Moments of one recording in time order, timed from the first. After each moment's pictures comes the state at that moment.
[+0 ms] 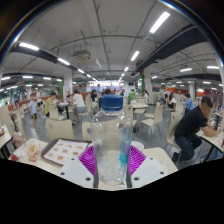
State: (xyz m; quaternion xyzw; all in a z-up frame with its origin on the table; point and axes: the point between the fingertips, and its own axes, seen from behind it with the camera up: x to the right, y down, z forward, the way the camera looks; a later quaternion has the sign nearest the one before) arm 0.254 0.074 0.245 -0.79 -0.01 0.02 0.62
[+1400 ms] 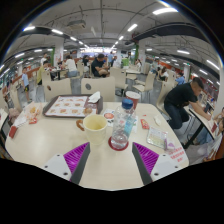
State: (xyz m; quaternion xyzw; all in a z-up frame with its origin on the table) arm 0.202 -0.099 0.124 -0.89 0.01 -0.05 0.46
